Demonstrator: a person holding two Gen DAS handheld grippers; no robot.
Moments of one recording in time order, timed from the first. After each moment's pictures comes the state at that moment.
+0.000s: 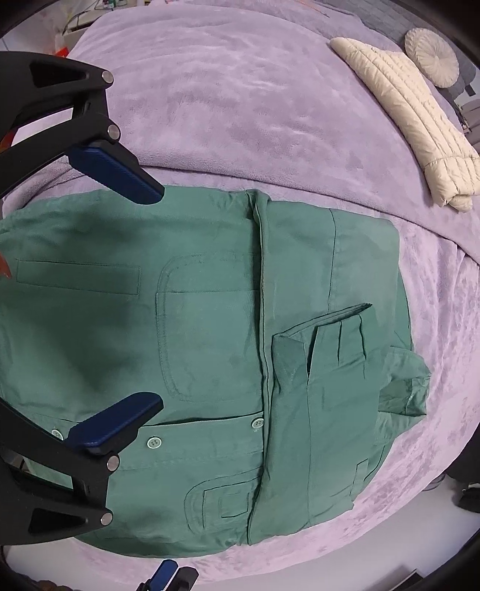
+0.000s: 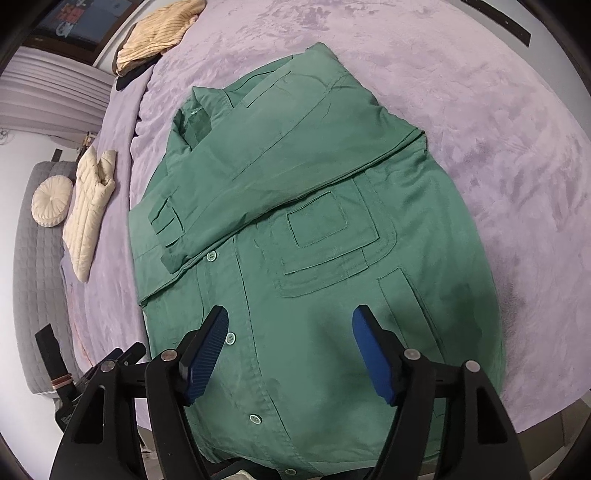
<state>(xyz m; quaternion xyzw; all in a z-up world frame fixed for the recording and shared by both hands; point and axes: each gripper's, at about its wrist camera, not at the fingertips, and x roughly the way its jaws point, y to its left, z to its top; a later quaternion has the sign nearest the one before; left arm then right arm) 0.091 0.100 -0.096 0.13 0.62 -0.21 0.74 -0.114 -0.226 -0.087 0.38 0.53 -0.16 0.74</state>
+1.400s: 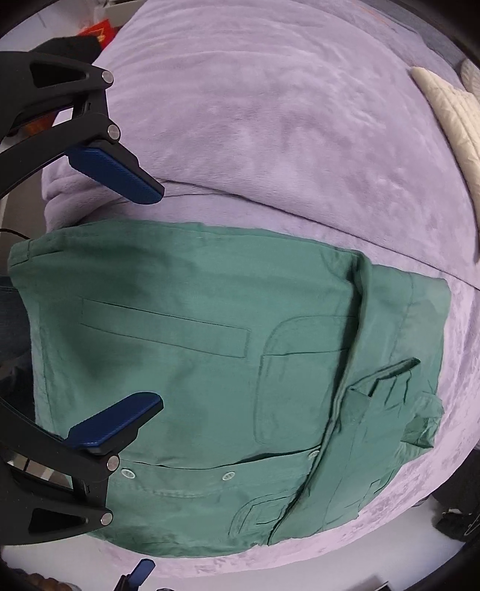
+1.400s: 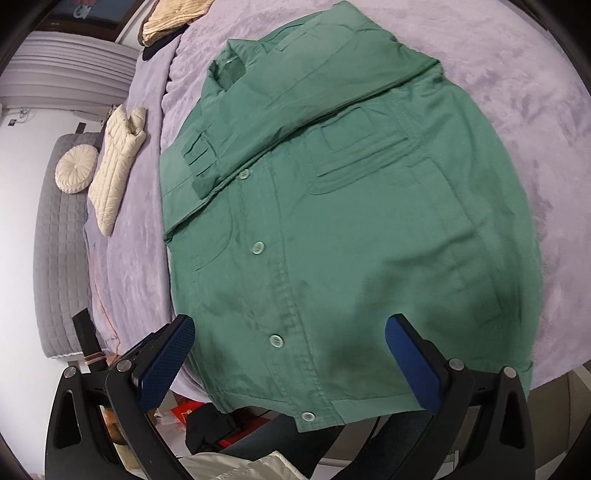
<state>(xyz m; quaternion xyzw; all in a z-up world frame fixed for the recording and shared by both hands) 0.041 0.197 -0.124 0.07 0.66 -0.19 0.72 -0.178 -0.180 -0.104 0.42 0.55 -0.10 0.72</state>
